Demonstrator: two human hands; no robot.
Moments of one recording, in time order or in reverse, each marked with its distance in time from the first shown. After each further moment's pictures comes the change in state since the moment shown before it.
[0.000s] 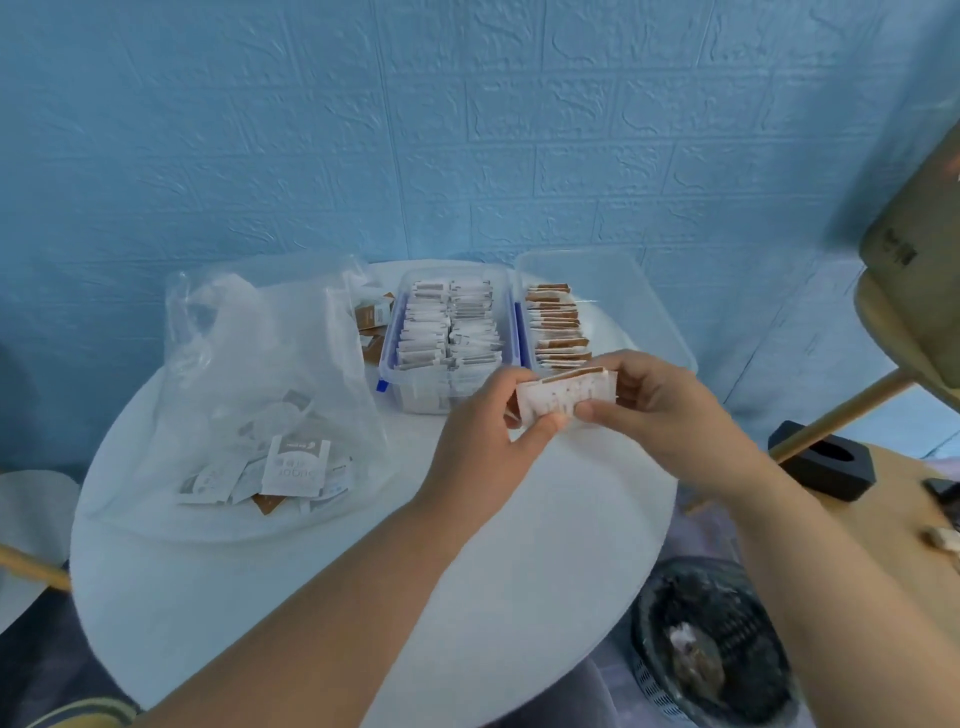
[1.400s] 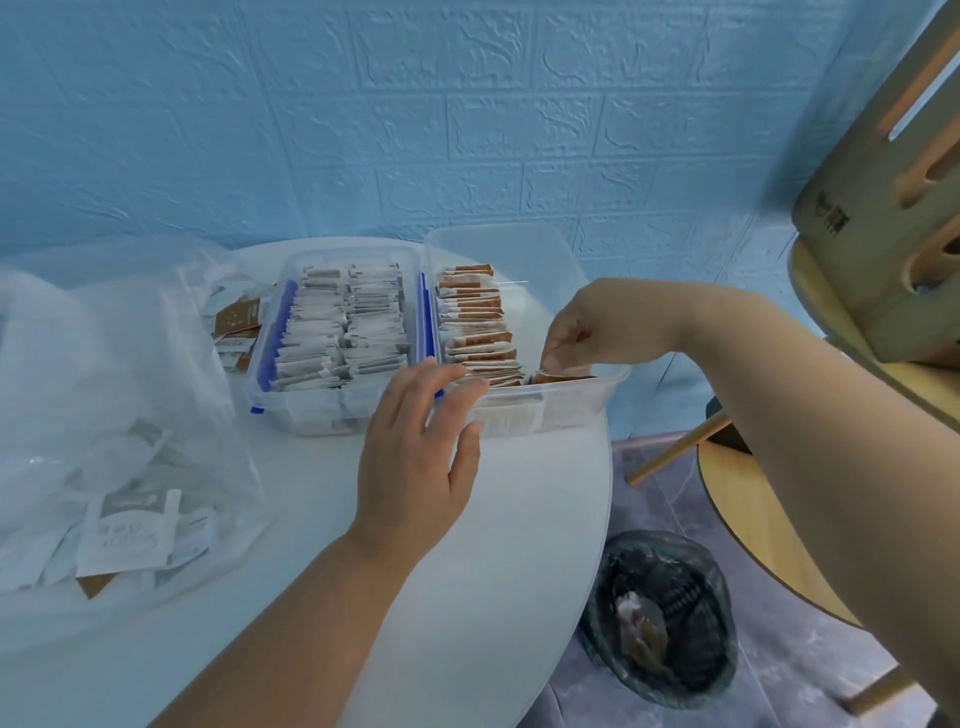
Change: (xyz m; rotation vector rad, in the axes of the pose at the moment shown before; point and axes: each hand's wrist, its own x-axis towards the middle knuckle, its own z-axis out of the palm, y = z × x) left_hand 0.030 -0.047 0.057 0.448 0.199 0.409; right_hand 0.090 -0.001 -0.080 -1.066 -0.516 0.170
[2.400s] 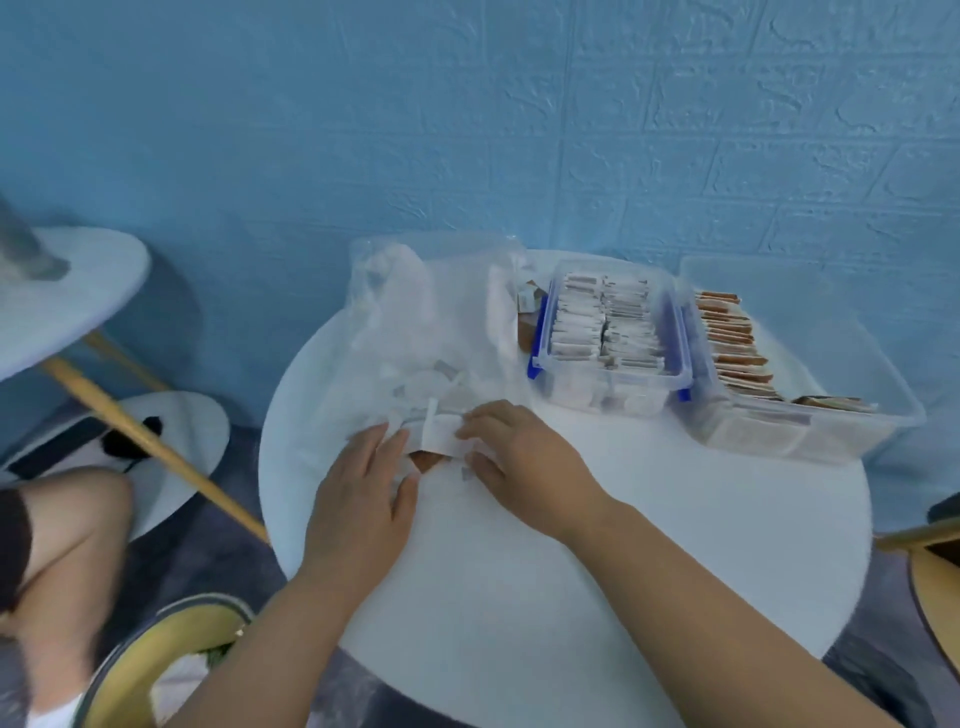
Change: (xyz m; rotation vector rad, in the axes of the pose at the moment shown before) left_hand -0.138 -0.115 -0.165 0.249 -0.243 -0.673; right_hand 0.052 -0.245 0.135 0.340 0.452 -0.441
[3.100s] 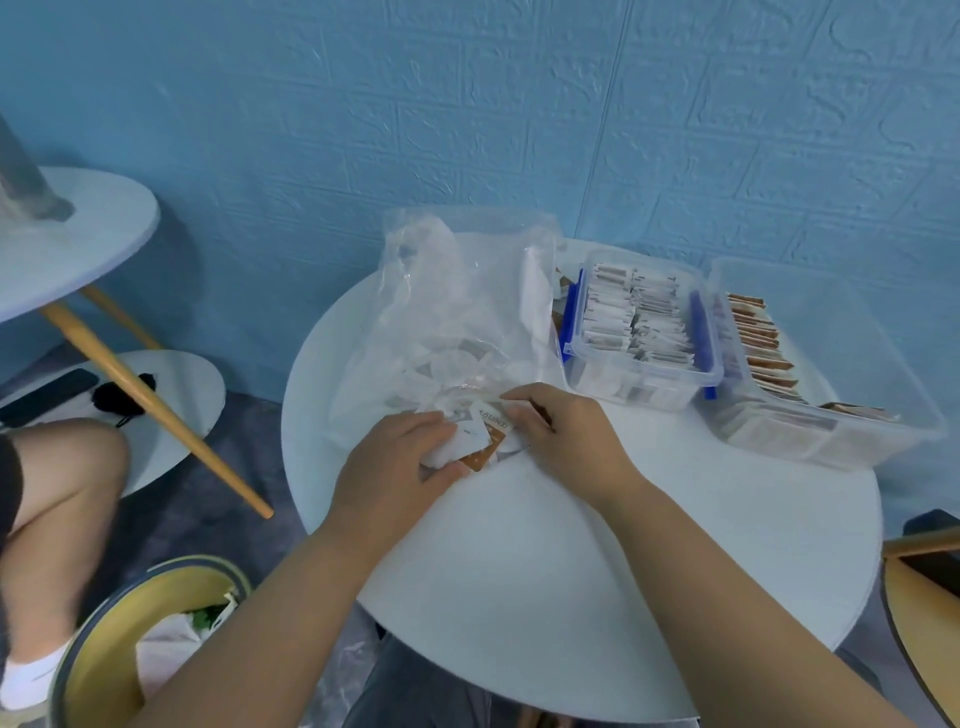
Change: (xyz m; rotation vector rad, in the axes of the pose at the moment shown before) left_hand 0.008 -0.003 -0.007 -0.157 -0.019 0.103; right_hand 0.008 0.004 -0.002 0.219 0.073 0.229
